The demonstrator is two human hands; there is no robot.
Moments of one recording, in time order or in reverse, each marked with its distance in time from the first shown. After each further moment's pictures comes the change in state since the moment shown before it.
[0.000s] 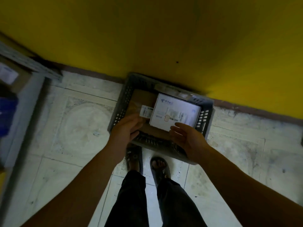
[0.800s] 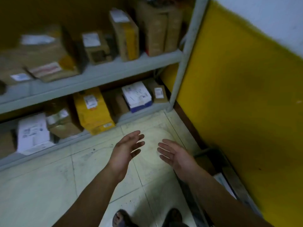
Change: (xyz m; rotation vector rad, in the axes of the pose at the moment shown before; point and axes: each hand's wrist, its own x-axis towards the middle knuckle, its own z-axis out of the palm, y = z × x) left_hand -0.388 -0.015 -0.237 -0.611 0.539 0.462; right_hand -0.321 0.159 0.239 -0.946 -0.735 -0.129
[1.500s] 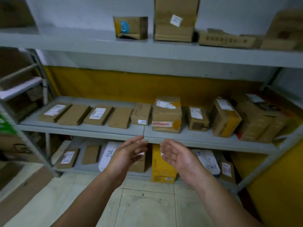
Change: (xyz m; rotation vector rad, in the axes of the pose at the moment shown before) left_hand -0.130 0.185 -0.286 -0.188 0.297 0.439; right_hand -0.070 -0.071 0.392 -0.200 -0.516 -0.192
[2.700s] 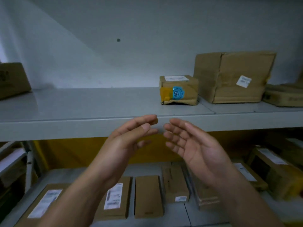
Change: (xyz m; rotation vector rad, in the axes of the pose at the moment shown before) left_hand 0.230 0.282 -0.198 0.159 -0.354 0.487; right_hand 0.194 -0.148 0.301 0.097 -0.338 -0.532
